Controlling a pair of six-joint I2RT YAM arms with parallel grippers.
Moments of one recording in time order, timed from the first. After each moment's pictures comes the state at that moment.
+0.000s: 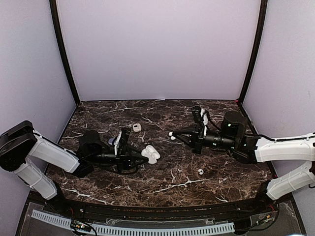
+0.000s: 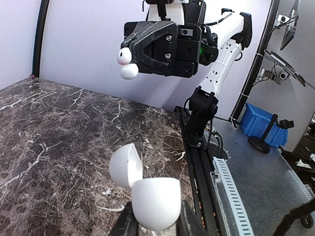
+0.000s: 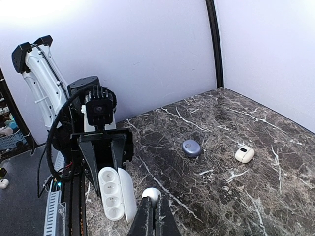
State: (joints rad) left arm -0.81 1.50 0.41 1.05 0.73 -0.24; right arm 0.86 1.24 0.61 0.54 -0.43 0.16
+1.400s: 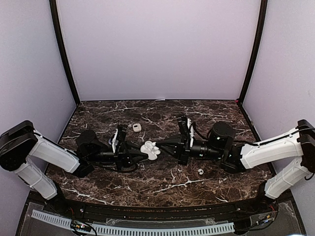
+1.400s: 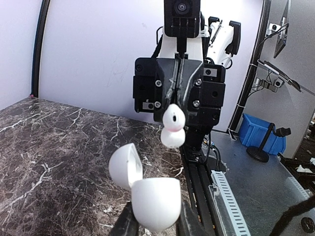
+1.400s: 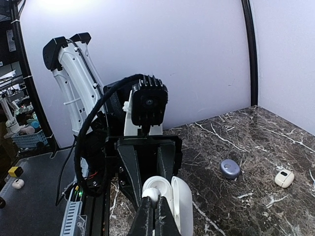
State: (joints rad) left arm -0.81 1.51 0.41 1.16 0.73 -0.28; right arm 1.05 1.41 0.62 0.82 -0.38 0.19
